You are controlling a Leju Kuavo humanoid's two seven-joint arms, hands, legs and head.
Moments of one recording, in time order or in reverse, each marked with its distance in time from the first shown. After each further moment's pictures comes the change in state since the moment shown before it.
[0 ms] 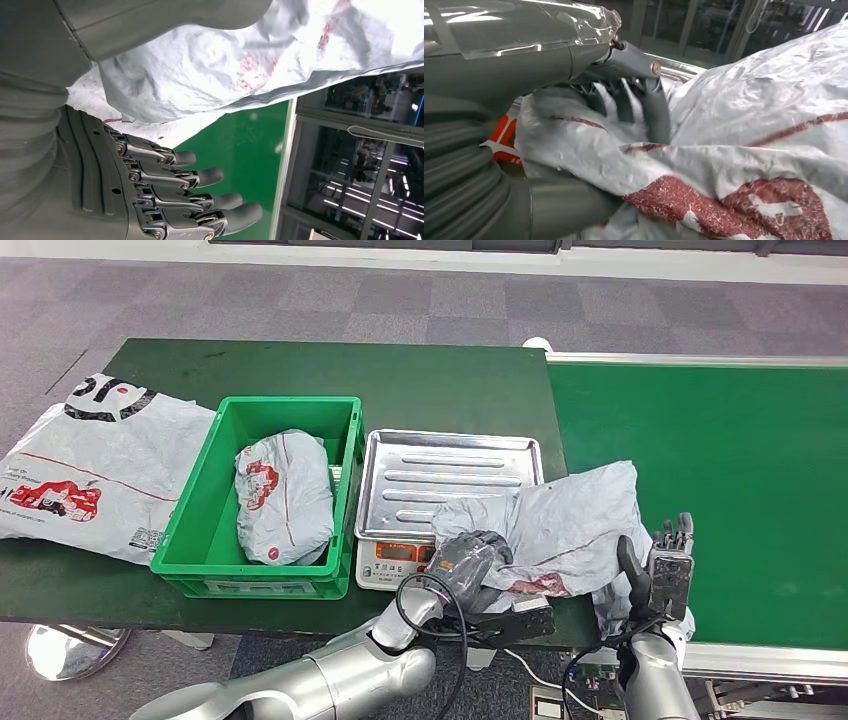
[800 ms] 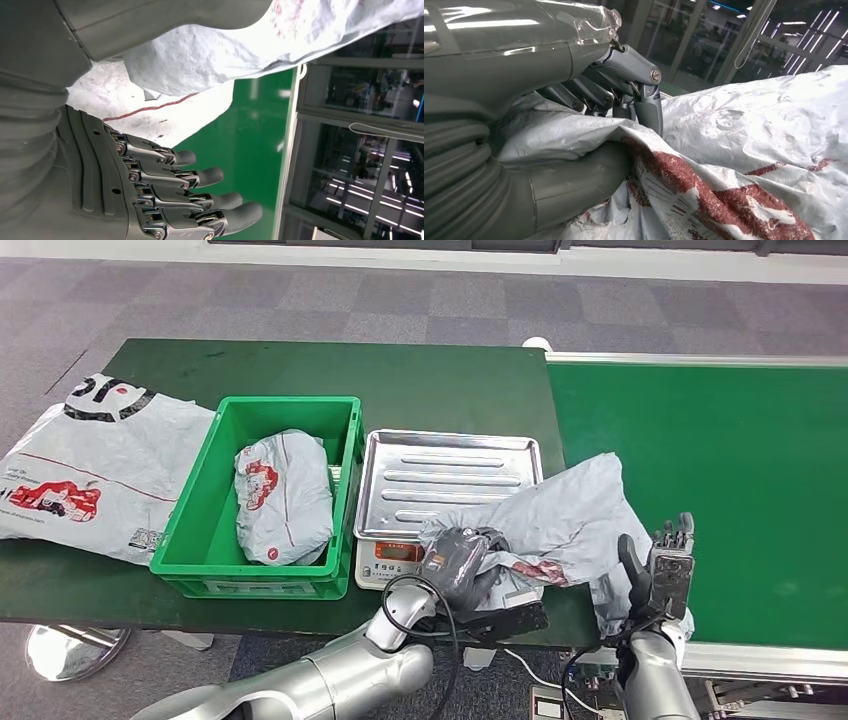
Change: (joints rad) left arm 0.014 0.000 0.046 0.014 0.010 0.164 -0.133; right arm -0.010 0.000 0.001 0.012 -0.016 -0.008 0.000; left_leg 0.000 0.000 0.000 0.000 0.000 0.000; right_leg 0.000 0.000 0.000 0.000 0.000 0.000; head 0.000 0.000
